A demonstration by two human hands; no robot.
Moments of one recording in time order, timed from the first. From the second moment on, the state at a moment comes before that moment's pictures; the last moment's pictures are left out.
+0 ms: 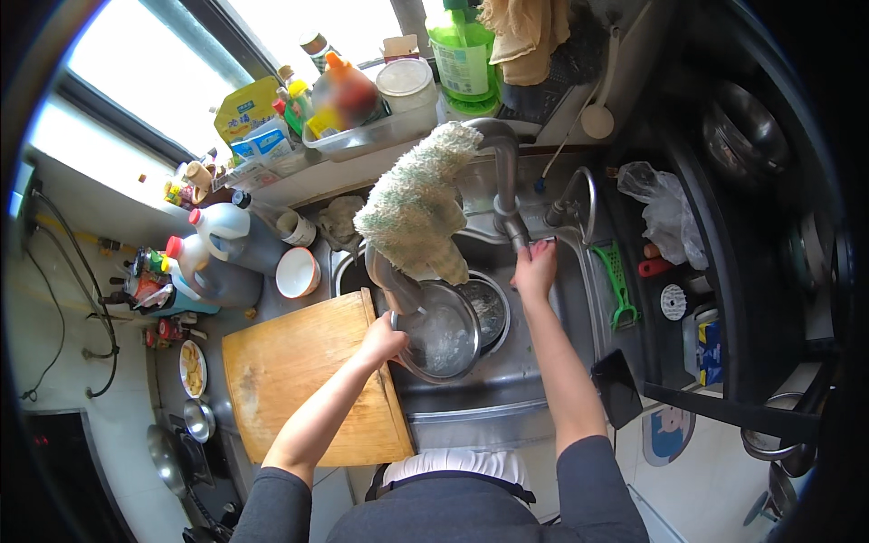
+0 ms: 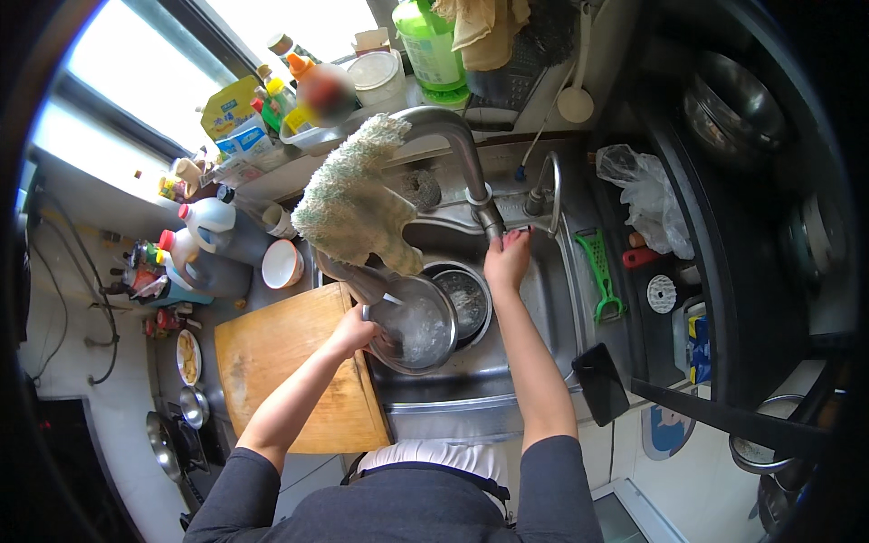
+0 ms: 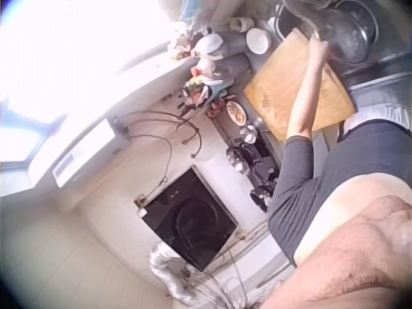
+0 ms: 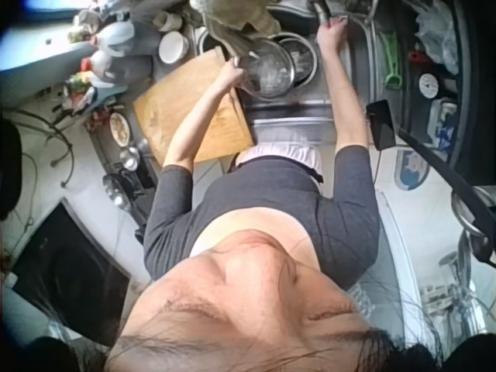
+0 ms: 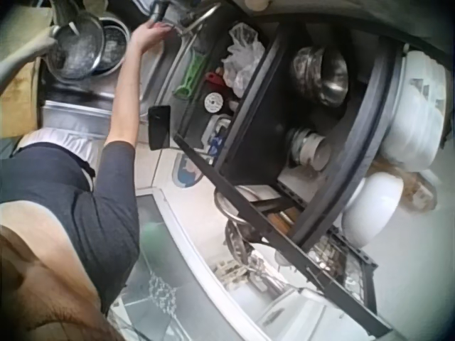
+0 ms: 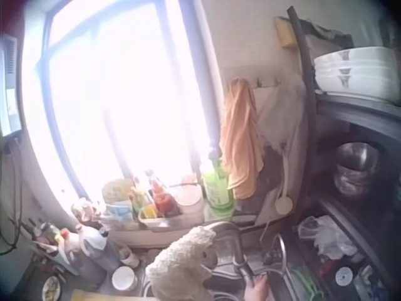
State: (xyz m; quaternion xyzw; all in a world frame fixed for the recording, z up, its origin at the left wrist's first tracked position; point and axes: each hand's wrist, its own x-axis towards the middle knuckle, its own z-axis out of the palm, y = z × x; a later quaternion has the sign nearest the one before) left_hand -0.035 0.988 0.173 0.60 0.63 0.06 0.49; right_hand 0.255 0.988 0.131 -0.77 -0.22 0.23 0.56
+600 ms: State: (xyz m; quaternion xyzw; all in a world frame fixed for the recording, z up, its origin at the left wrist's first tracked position) left_hand 0.005 0.929 0.210 0.91 0.37 0.18 0.03; right_hand 0.168 0.897 0.031 -0.32 0.17 0.71 0.60
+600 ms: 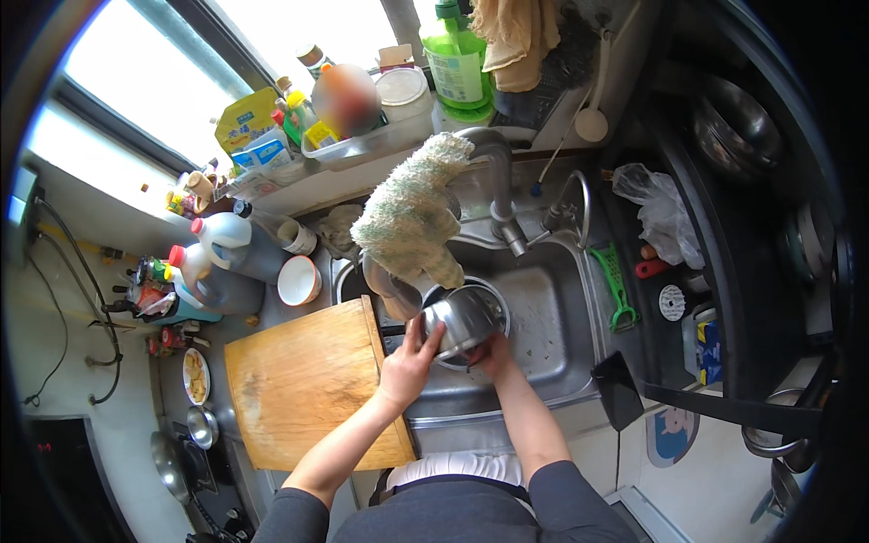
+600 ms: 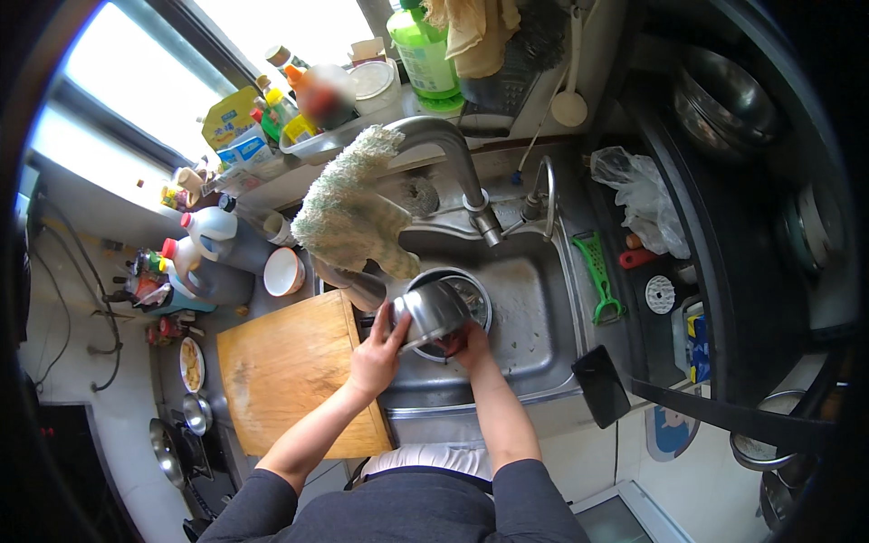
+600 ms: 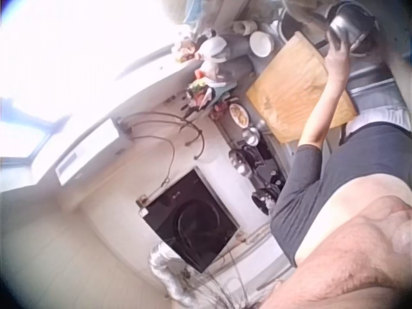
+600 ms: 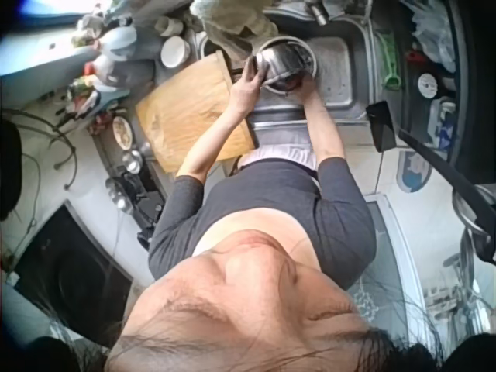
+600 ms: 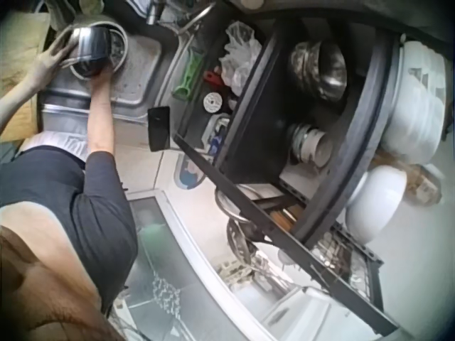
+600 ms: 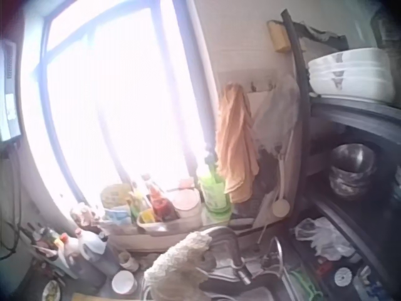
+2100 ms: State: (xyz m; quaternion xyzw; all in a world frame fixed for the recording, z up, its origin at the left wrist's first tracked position) left_hand -0.121 0.884 0.269 0.87 0.23 0.43 -0.08; right_hand 0.171 0.921 0.098 -0.44 0.05 0.66 0.61
